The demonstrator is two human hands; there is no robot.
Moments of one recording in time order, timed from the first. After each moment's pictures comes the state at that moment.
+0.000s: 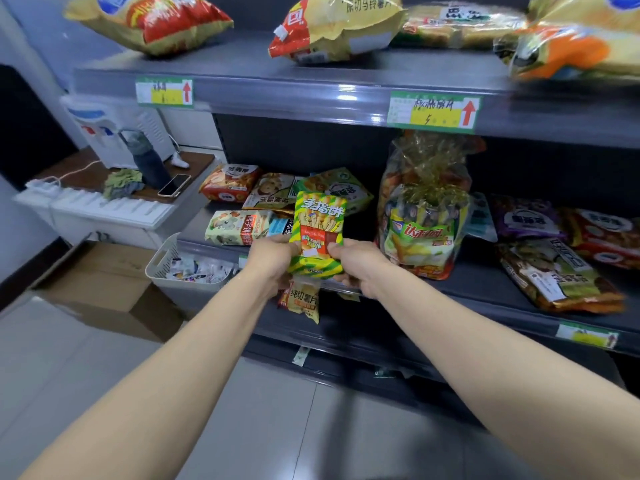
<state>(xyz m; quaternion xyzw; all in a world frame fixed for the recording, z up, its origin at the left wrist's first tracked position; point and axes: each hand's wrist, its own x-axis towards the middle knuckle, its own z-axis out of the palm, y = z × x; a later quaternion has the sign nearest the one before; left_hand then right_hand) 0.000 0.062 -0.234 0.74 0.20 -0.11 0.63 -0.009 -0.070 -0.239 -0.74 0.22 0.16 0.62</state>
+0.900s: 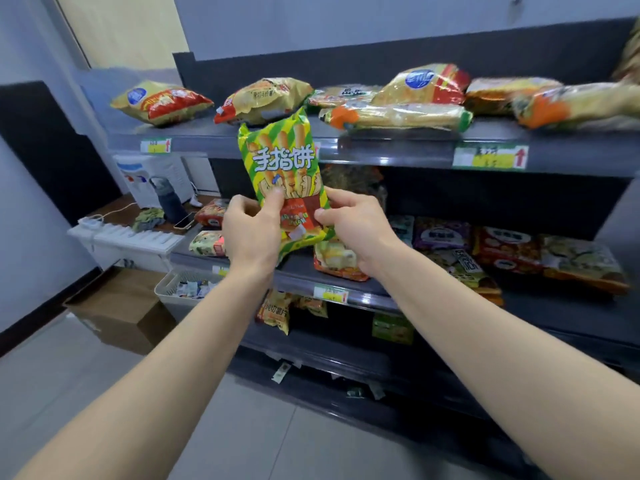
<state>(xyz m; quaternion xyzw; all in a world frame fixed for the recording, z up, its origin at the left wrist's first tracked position) -0.181 -0.113 -0.118 0.73 0.11 0.28 0.61 -0.181 -0.239 -0.112 -0.68 -0.05 0.00 0.73</state>
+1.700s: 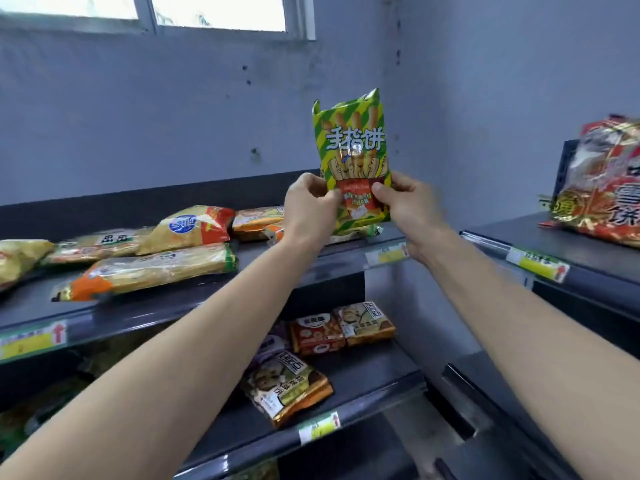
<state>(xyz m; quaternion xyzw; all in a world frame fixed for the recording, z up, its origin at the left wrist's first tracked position) -0.156 -0.416 0.022 0.67 -0.36 0.06 0.64 -0.233 -0.520 0.014 -0.65 0.15 -0.46 0.59</state>
